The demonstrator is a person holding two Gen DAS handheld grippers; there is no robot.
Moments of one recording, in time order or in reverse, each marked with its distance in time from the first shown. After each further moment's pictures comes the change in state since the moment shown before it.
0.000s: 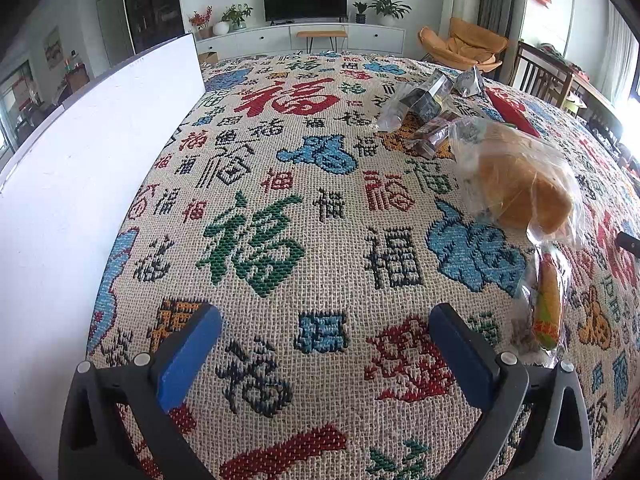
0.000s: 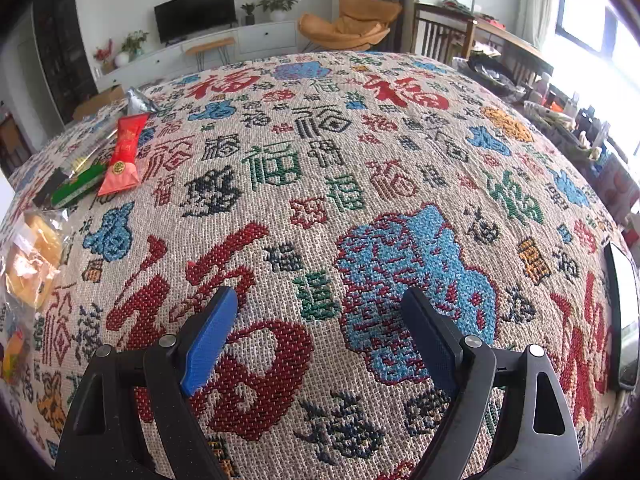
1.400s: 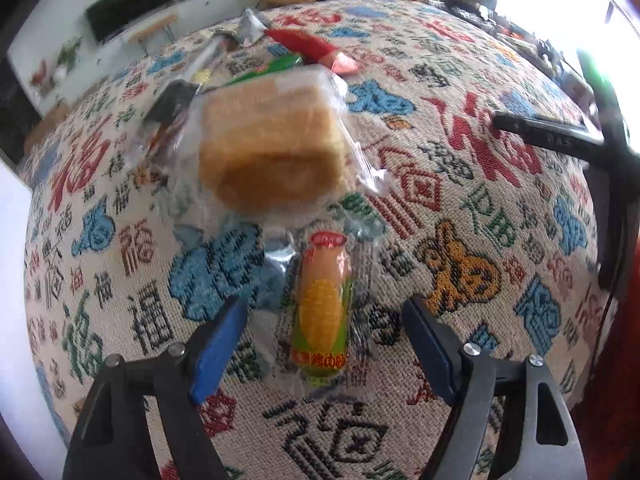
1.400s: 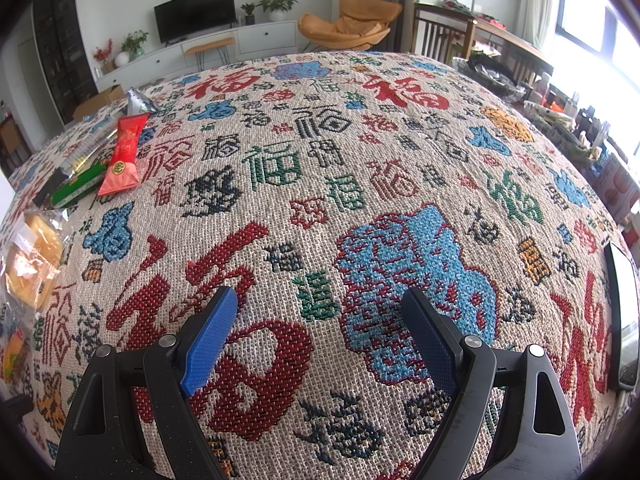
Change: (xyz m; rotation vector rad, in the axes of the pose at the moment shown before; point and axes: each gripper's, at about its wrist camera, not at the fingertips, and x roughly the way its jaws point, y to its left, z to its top) left arm -0.001 -0.123 0.020 0.451 0.193 -0.299; right arm 0.000 0.000 0.000 0.000 0.000 -0.002
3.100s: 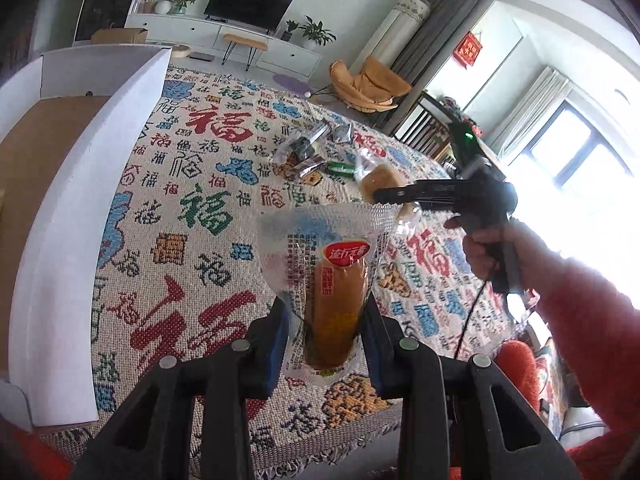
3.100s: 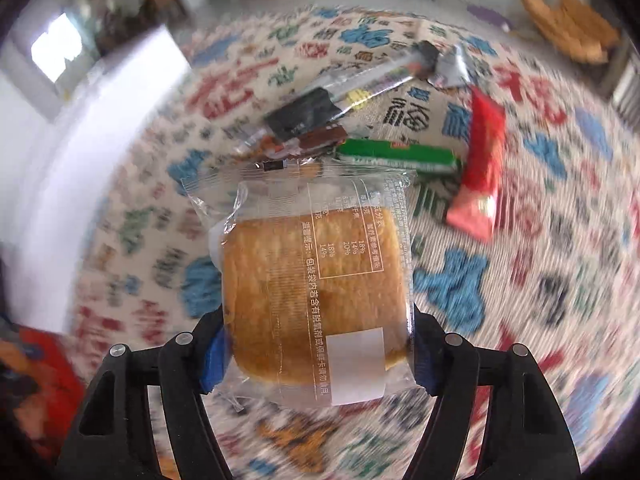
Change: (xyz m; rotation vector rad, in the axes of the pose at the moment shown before) left arm -0.176 0.090 -0.159 -0.494 -0.372 -0.250; right arm -0.013 0.189 0.050 -0.417 0.344 0.539
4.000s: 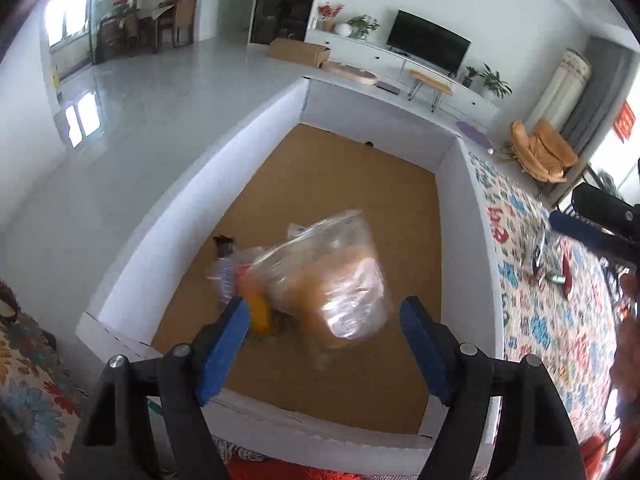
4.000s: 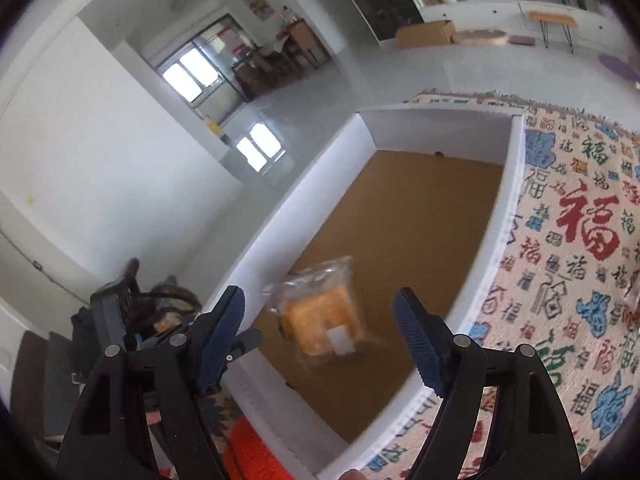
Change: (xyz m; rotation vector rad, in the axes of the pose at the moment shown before) left arm -0.153 0.197 0.049 -0.251 -0.113 0.591; right arm -0.030 0.347 0.062 -0.197 -0.173 0.434
